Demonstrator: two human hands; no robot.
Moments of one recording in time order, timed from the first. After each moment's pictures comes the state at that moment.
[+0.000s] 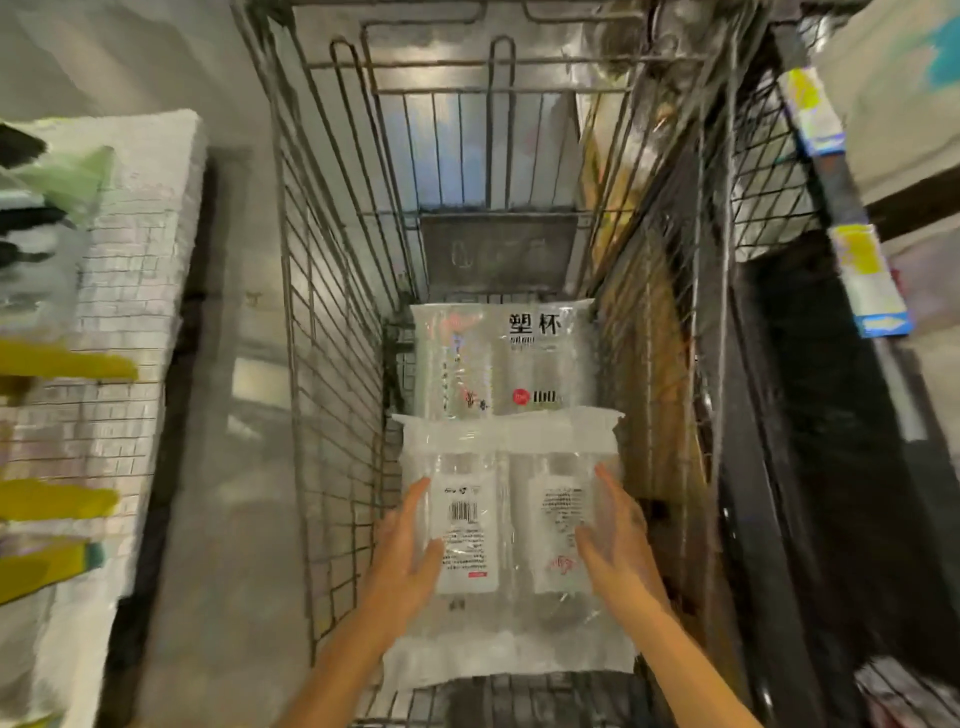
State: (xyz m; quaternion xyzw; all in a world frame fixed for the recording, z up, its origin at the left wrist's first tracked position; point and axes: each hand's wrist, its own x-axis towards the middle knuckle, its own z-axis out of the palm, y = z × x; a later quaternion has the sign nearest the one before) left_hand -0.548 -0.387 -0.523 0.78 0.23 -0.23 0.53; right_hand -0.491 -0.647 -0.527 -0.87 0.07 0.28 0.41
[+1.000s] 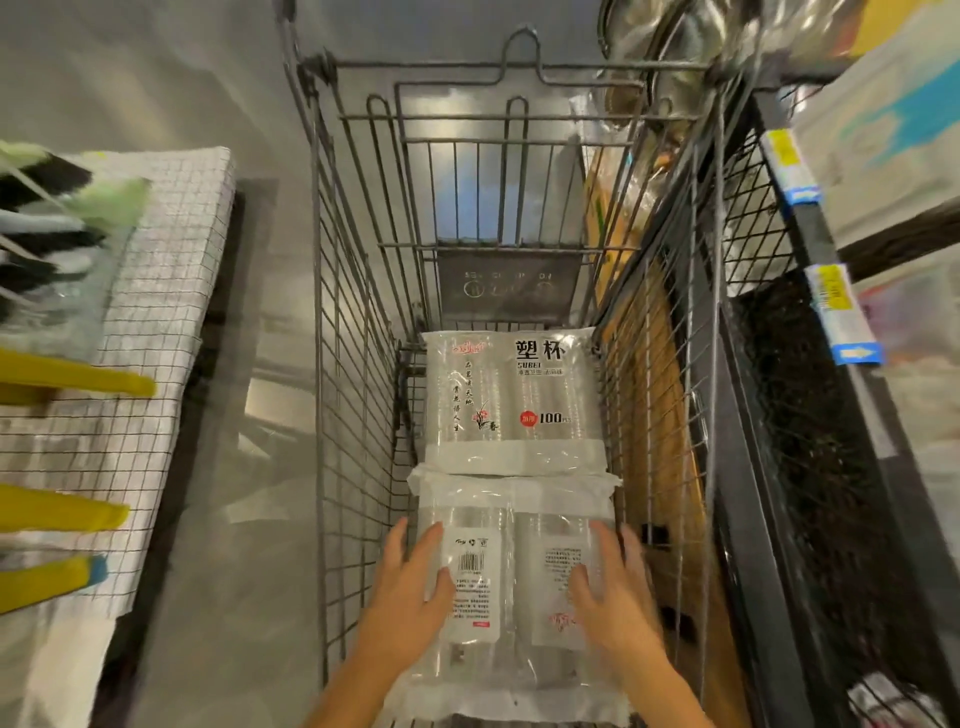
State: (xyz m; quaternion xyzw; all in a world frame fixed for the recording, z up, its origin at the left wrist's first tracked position) left_hand -0.572 -0.393 -0.523 0.87 0.21 -0.24 0.39; right_hand -0.516 -0.638 -0.522 -0.91 0.10 0.29 0.28
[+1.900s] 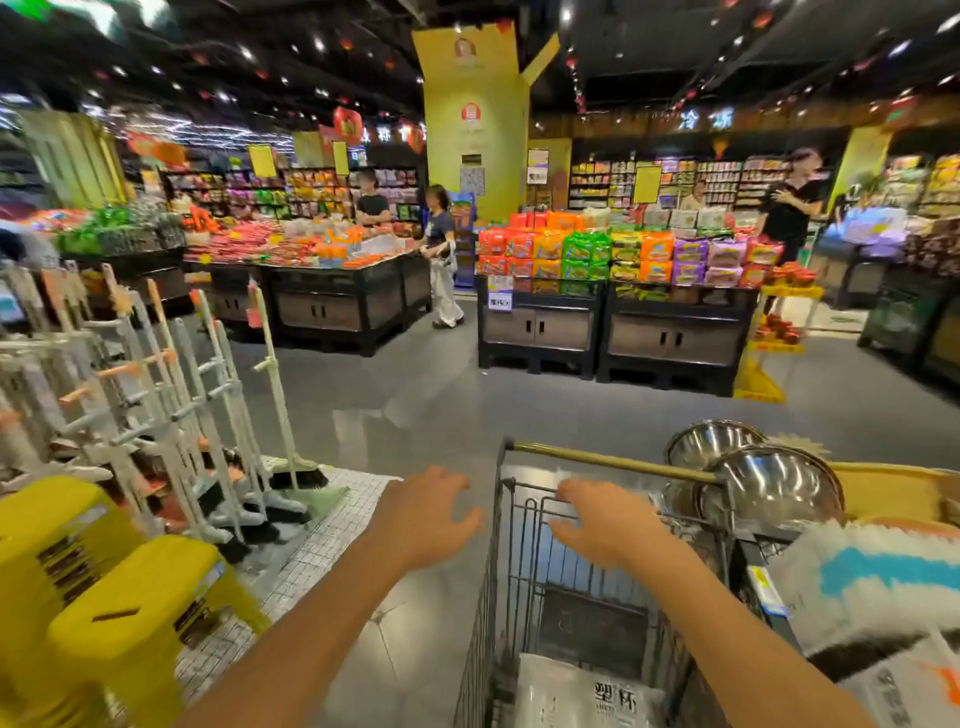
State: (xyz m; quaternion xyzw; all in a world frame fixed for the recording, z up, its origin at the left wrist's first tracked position) left_hand -0.490 -0.285 -0.042 0.99 0.13 0.07 0.09; right_hand -0.372 -0.494 -0.043 -0.93 -0.35 0.03 0.05
